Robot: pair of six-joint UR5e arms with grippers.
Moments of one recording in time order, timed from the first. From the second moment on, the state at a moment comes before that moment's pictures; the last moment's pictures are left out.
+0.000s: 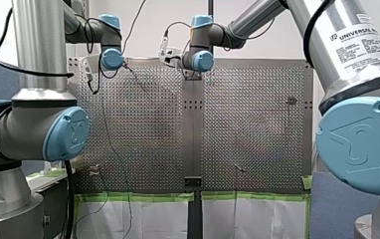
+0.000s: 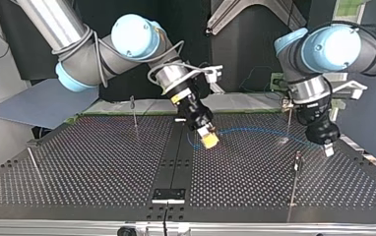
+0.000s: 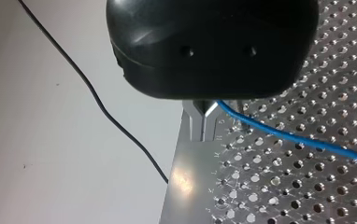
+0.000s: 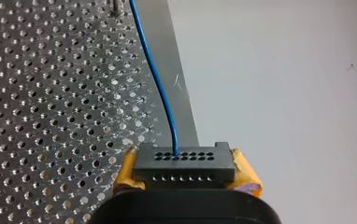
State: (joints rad) left arm -0.04 -1.48 -1.83 -2.75 -1.99 -1.77; right arm 2.40 -1.16 1.28 -0.39 1.41 1.71
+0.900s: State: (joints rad) left arm 0.02 -1.55 -1.76 -2.76 -1.89 -1.78; right arm 2.39 -1.11 1.22 -0.37 1.42 1.73
